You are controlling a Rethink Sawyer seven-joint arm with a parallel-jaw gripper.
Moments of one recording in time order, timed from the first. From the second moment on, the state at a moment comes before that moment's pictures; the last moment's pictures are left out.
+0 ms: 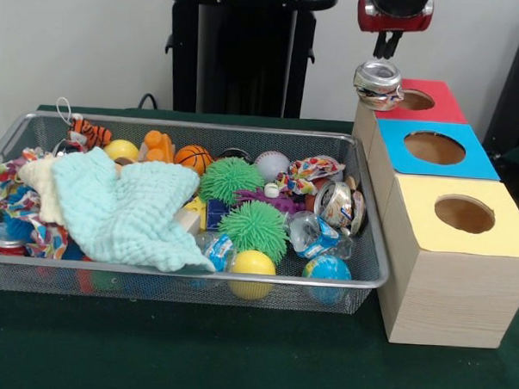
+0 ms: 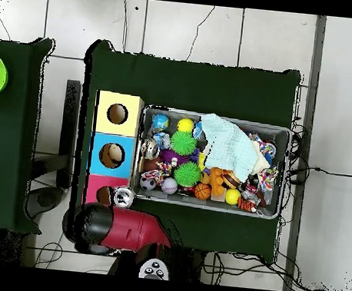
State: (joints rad) arm 0.08 -0.79 -0.05 2.14 0.18 0.66 1.58
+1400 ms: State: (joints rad) arm 0.05 -0.72 0.00 2.15 0.18 0.52 1.58
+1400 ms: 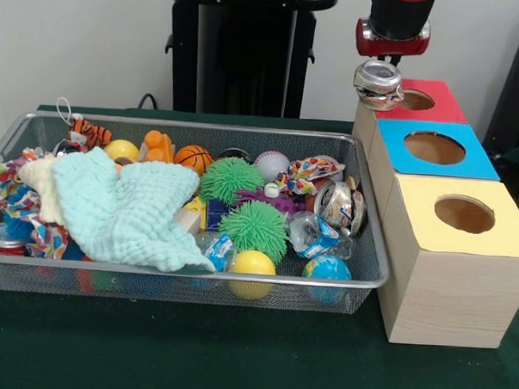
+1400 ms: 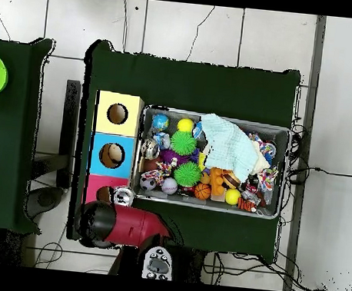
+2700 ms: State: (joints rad) arm -0.01 -0.73 0.06 1.96 -0.03 0.71 1.58
